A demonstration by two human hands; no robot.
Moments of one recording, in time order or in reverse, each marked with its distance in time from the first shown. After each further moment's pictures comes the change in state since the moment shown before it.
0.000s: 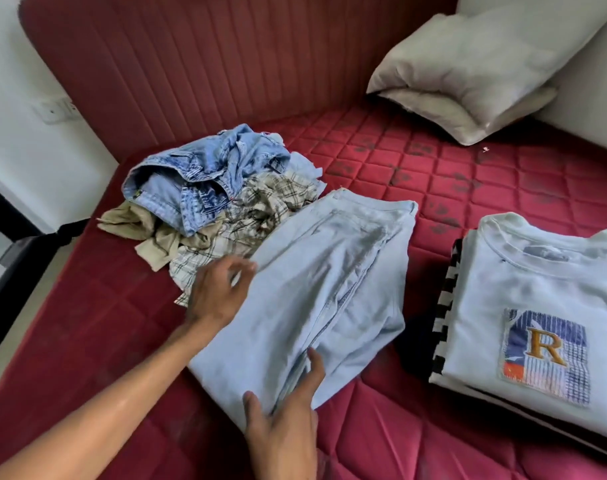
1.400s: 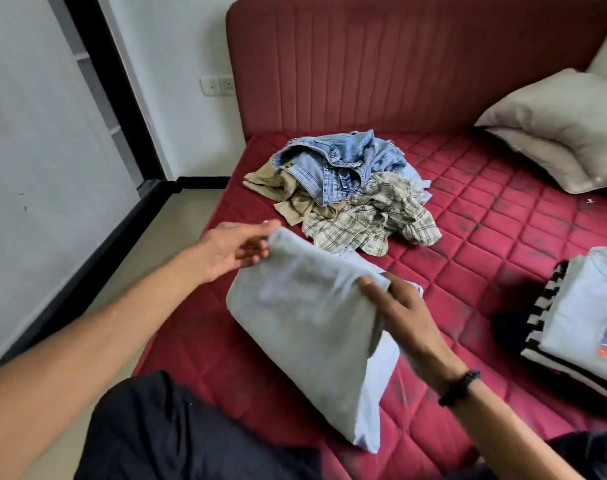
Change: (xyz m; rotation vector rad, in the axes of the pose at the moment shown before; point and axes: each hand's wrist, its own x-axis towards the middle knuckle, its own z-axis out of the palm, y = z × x) left_hand -0.110 -0.075 -0.241 -0.880 -0.219 -0.663; right_hand -0.067 -0.140 -0.010 -0.013 -0.319 -0.376
